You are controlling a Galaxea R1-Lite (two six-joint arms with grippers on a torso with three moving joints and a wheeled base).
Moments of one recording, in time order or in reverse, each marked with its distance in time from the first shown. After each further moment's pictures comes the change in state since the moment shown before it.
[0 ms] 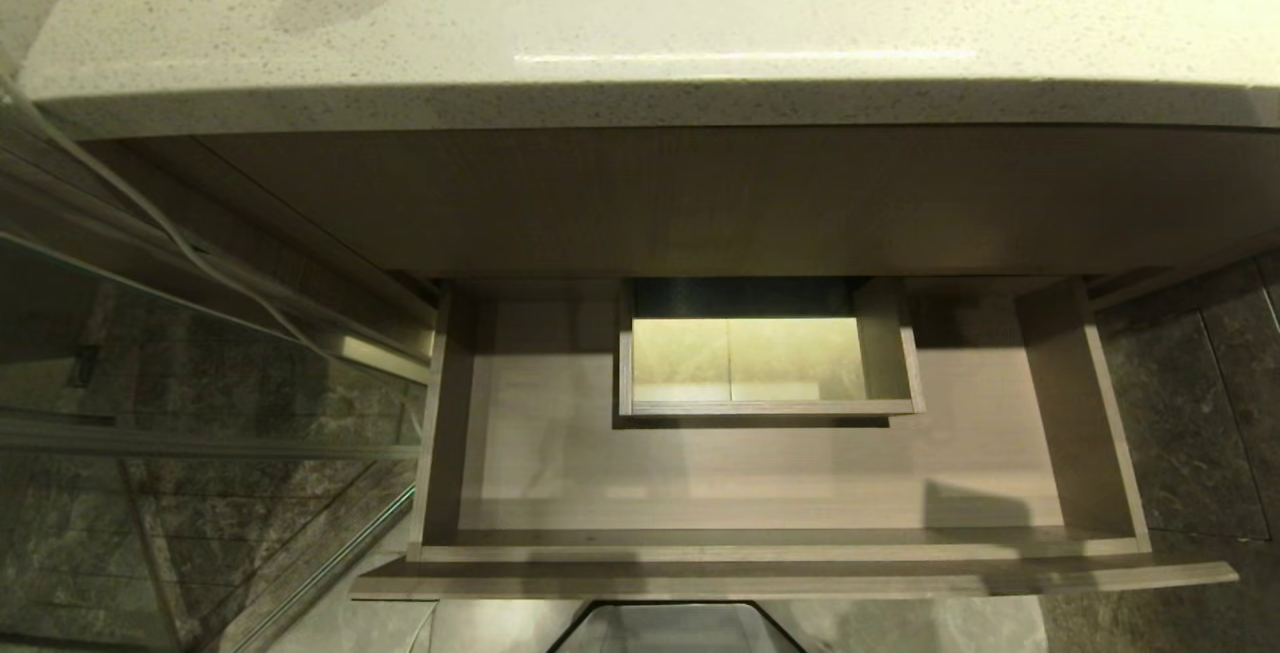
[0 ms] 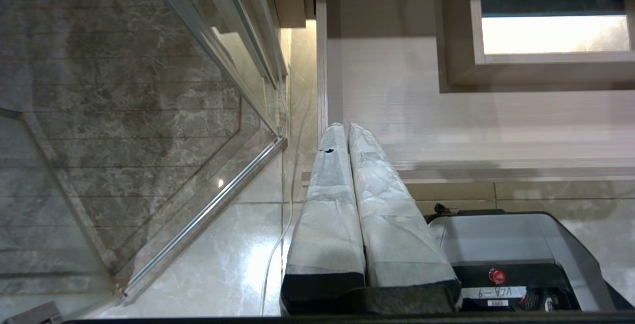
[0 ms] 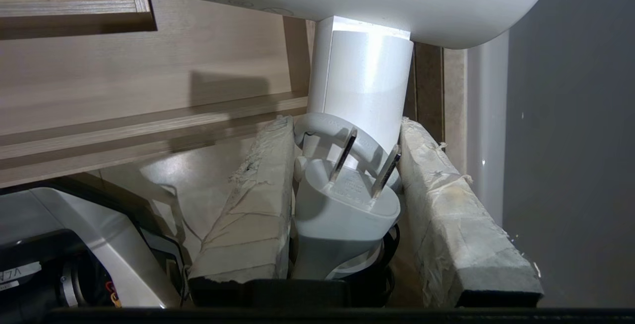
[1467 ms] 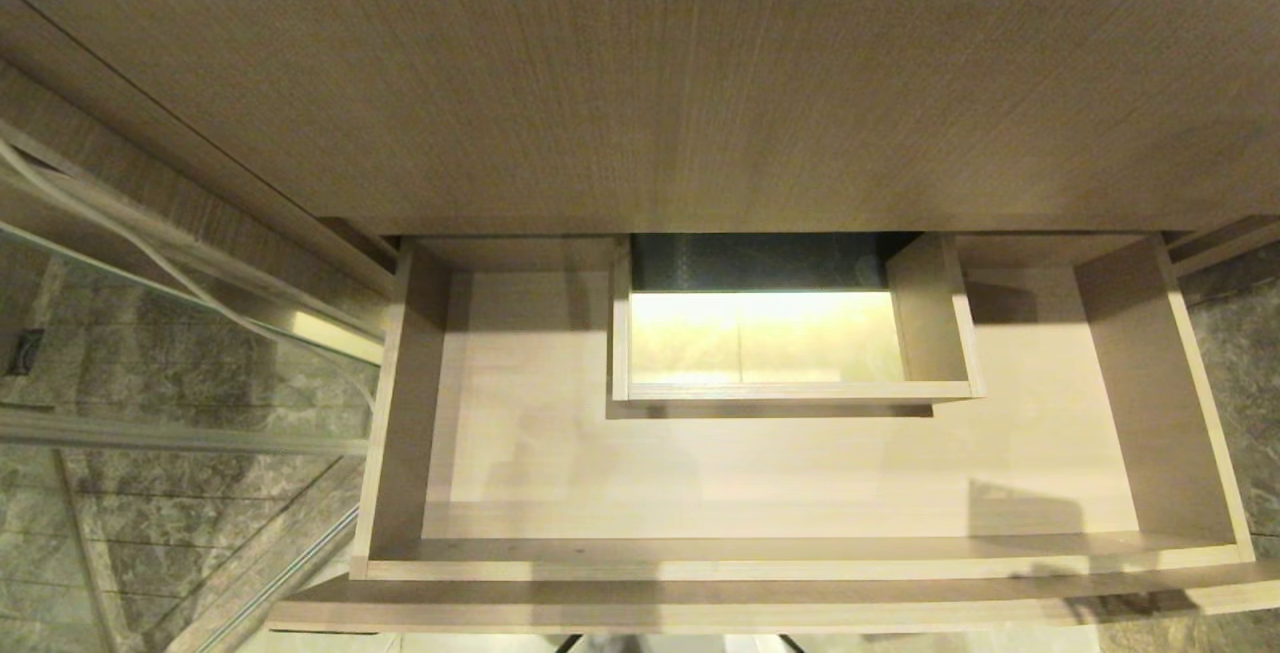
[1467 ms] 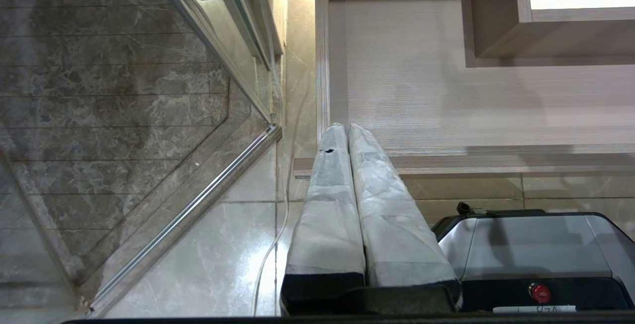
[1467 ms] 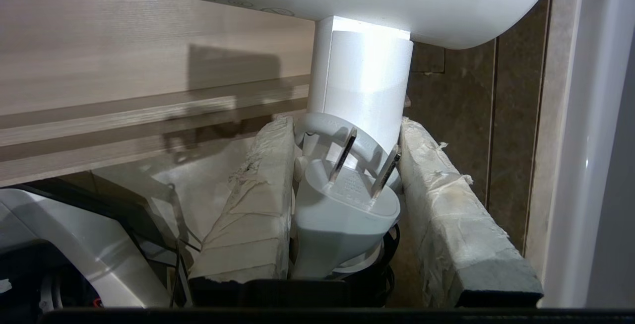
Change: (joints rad) left arm 0.000 0.000 0.000 0.000 0.000 0.000; right arm 0.006 -0.009 0.040 0.013 0.001 0.001
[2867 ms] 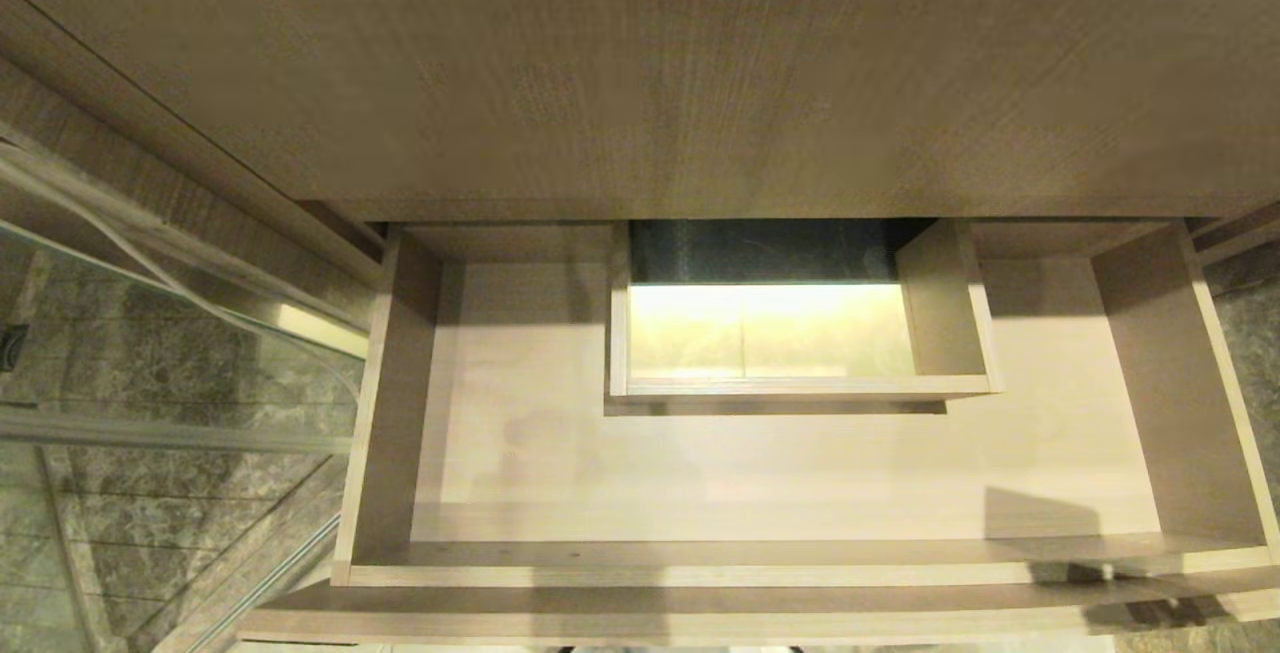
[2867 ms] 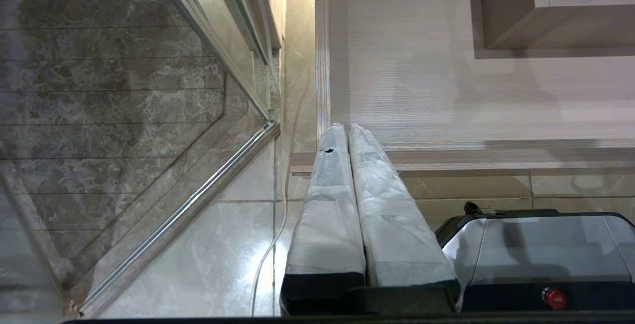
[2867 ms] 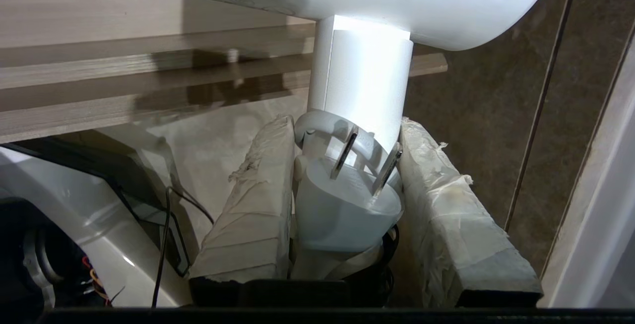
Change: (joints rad) left arm 0.000 0.000 0.000 0.000 0.000 0.000; right arm 0.008 0.110 0.038 0.018 -0.009 -0.008
